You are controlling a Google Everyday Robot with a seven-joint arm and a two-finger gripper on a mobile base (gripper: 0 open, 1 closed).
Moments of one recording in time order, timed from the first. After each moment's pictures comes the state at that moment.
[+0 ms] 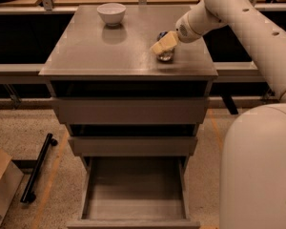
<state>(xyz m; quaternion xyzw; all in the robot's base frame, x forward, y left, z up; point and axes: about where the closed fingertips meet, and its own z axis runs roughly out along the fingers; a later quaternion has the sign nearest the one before) 0.798 -0.105 0.875 -0.33 0.87 0.12 0.35</state>
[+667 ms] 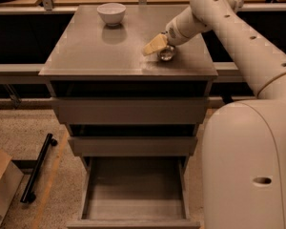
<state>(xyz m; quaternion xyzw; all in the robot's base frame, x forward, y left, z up) 0.826 -0.080 0.851 -0.31 0.87 0.14 0.35</state>
